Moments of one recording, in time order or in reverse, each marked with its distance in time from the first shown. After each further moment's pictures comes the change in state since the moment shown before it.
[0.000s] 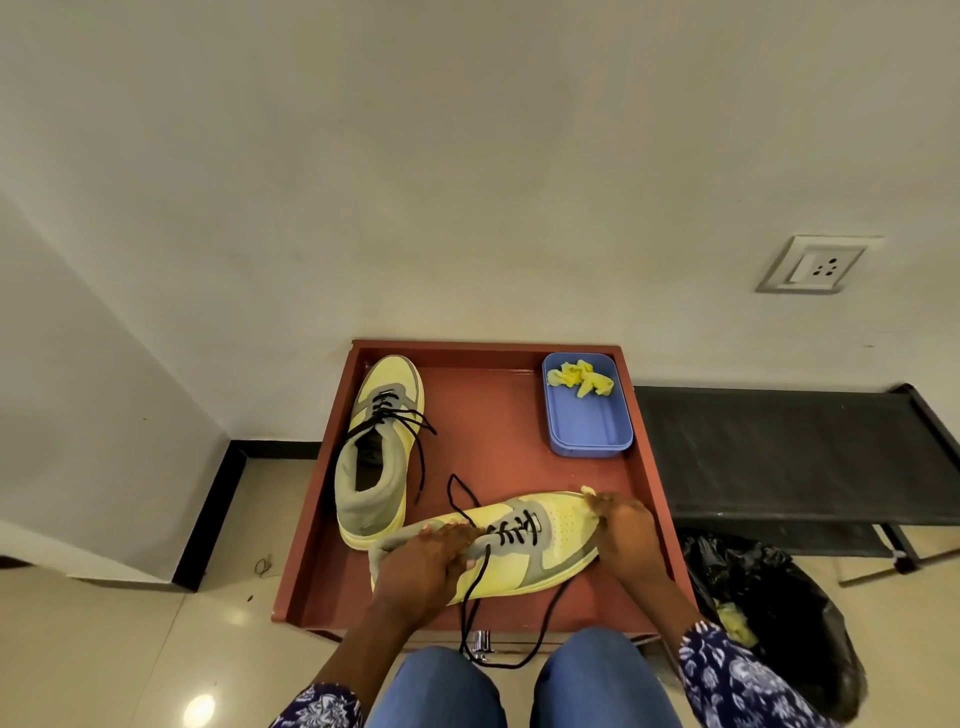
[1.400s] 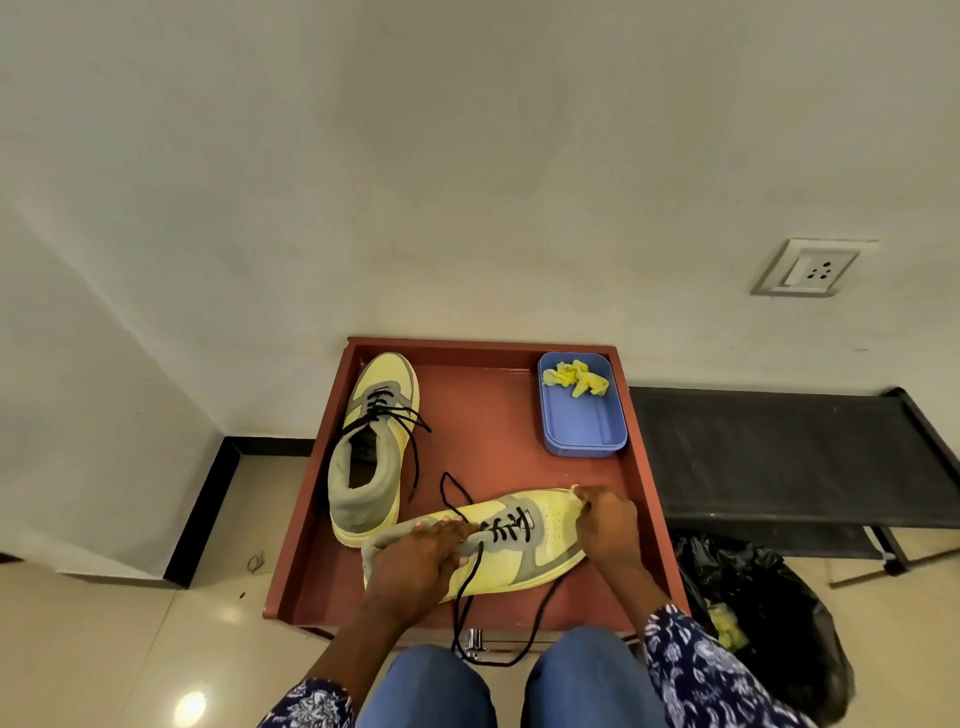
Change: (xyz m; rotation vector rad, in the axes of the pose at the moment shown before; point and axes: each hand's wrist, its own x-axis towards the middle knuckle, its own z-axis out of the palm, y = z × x) left_hand 0.000 0.004 -0.005 -0.014 -0.015 0.040; right_hand 0.013 -0.017 0.003 0.106 -0.025 0.166
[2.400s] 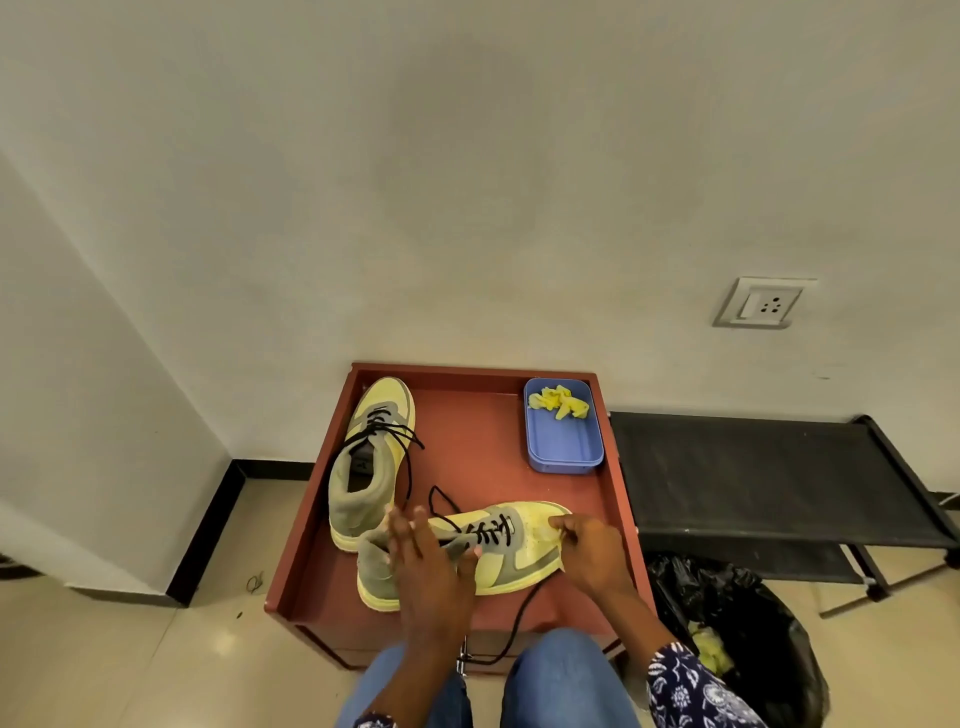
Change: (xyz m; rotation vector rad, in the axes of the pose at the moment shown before) left_hand -0.015 0.067 0.033 -0.351 0.533 -0.519; right_hand -0.045 -0.001 -0.031 0.106 -0.097 -0.102
